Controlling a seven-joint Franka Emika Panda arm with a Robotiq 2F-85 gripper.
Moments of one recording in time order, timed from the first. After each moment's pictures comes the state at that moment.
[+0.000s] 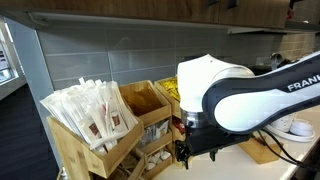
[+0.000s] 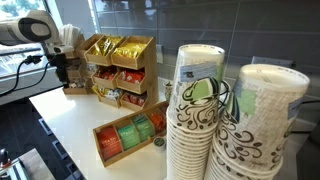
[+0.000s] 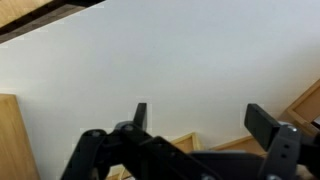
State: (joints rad) arm 0.16 -0.29 0.41 -2.35 0.04 2.03 0.90
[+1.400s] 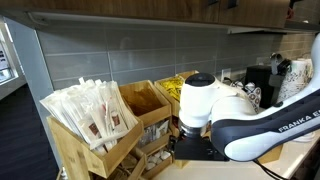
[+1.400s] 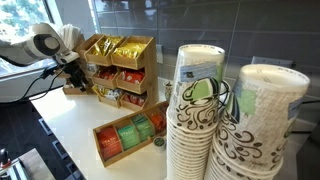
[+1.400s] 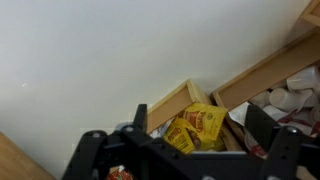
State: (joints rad) arm 0.14 -0.20 0.39 -2.45 -0.28 2.42 1.35
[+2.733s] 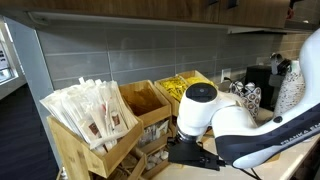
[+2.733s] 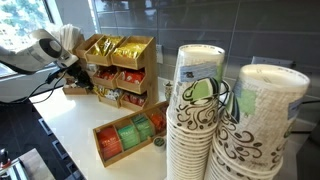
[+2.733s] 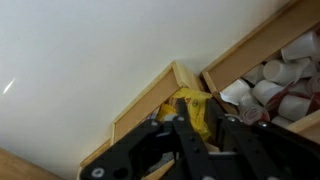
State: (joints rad) arm 0.14 -0.15 0.38 -2.46 -0.54 2.54 1.67
